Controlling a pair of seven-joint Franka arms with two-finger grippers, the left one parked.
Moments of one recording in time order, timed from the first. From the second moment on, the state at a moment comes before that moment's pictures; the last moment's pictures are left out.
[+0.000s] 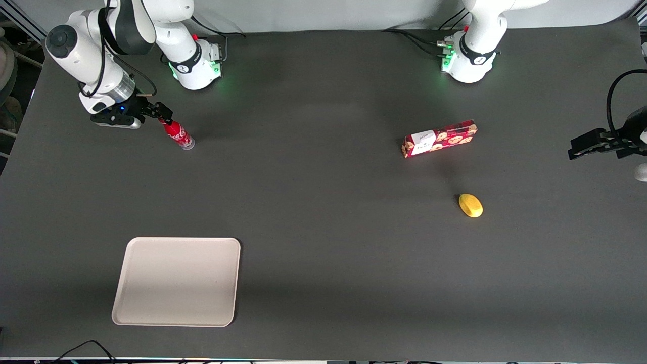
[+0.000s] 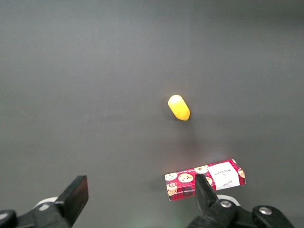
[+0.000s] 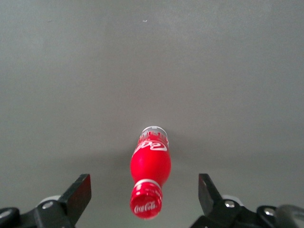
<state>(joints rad) -0.02 -0.58 -0.01 -2.85 0.01 2.24 0.12</state>
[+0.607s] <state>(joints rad) -0.04 -0.49 0.00 -2.88 0.01 2.29 0.20</state>
